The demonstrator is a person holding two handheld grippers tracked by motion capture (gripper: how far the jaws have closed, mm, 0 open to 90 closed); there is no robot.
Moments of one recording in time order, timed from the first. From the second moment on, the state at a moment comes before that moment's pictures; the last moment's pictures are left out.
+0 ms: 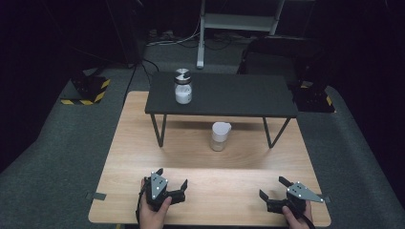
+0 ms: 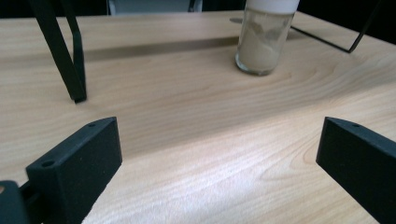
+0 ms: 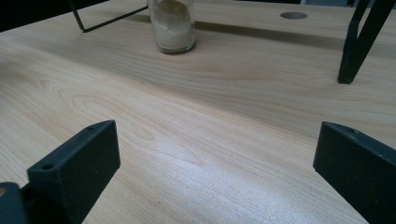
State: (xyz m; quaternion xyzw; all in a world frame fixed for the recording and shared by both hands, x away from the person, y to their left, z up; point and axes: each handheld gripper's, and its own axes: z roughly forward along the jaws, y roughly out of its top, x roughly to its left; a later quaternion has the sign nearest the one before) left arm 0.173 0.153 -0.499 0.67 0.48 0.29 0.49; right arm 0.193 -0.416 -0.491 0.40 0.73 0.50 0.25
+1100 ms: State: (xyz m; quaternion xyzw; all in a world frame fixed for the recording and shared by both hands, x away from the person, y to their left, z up) left arm 0.177 0.160 -0.500 0.68 0.49 0.26 0.48; right arm 0.193 -0.411 -0.489 0.40 0.73 0.49 0.25
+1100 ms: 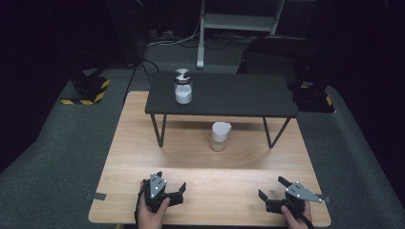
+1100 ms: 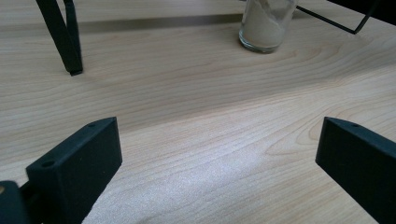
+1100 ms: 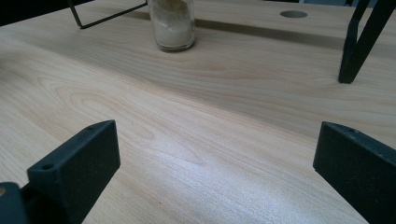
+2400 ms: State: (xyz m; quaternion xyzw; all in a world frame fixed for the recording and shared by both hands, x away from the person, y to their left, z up) left arm 0.176 0.164 -0.502 0.68 0.48 0.25 0.50; right arm 0.303 -0.315 -0.456 0.36 0.74 0.52 0.23
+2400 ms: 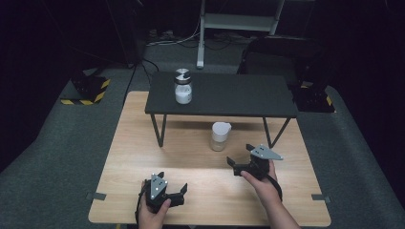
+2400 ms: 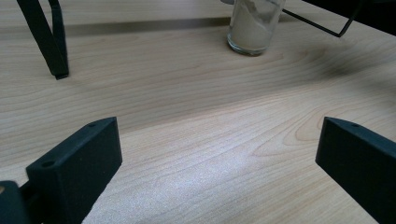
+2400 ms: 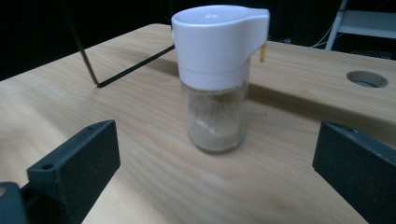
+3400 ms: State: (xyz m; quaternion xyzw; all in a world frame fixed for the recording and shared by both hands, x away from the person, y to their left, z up) left arm 0.176 0.168 -0.503 0.67 0.49 0.24 0.50; right arm 0.358 -0.240 -0.474 0.39 0.72 0.51 0.26
